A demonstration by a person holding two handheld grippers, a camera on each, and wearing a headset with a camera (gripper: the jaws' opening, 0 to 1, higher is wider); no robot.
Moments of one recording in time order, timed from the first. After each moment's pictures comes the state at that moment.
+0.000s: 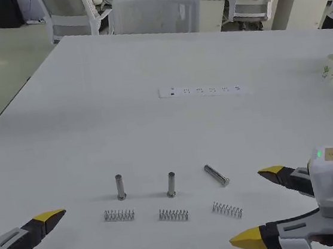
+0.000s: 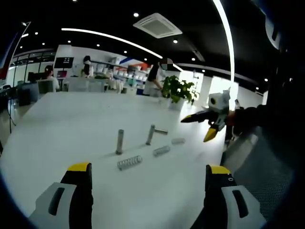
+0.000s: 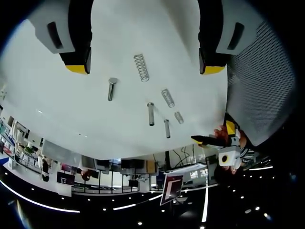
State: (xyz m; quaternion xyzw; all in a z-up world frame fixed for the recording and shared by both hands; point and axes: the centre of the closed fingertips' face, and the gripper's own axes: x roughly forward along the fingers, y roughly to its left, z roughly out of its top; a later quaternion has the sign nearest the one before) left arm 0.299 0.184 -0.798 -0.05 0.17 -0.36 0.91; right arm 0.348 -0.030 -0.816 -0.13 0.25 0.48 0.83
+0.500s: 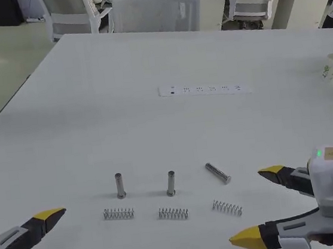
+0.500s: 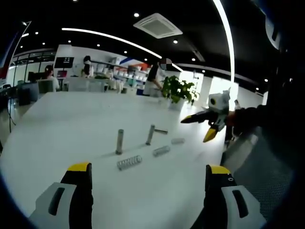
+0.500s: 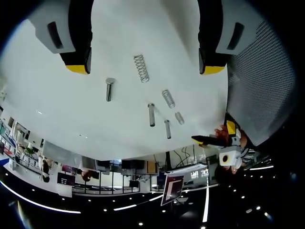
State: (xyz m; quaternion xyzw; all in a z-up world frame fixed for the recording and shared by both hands) left arm 0.300 0.184 -0.798 -0.05 0.17 -0.36 0.91; right arm 0.349 -0.031 -0.816 -0.13 0.25 0.47 0.83
